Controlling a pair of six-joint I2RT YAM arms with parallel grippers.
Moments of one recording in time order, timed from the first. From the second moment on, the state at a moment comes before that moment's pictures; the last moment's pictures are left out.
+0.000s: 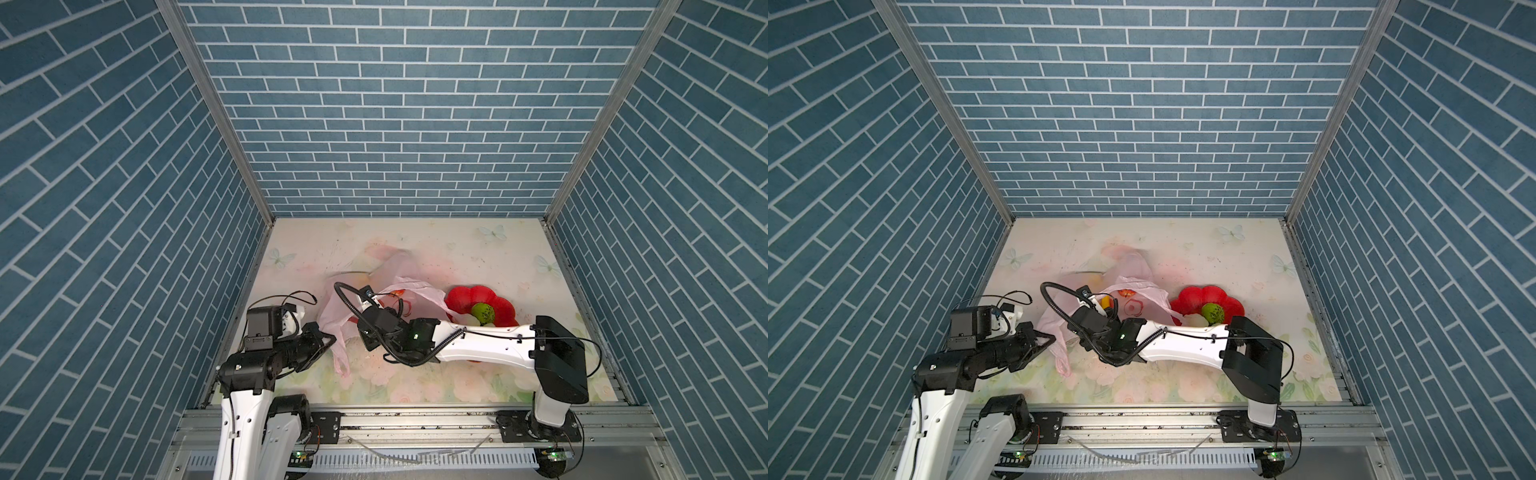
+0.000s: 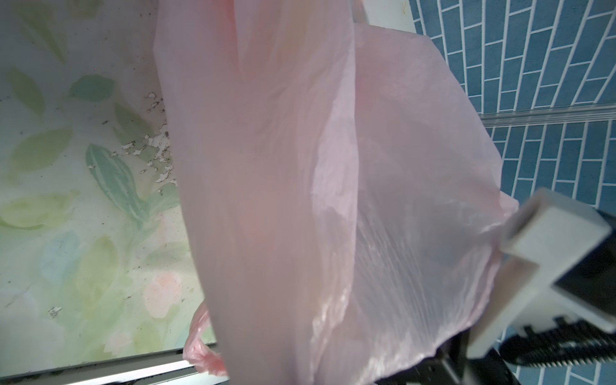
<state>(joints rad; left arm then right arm) 0.07 0.60 0.74 -1.10 0.66 -0.68 1.29 1.83 1.33 -0.22 0.39 0.48</state>
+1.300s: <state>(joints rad) 0.07 0.48 0.56 -1.06 0.67 -0.73 1.10 2.09 1.51 -0.32 0.24 0.53</state>
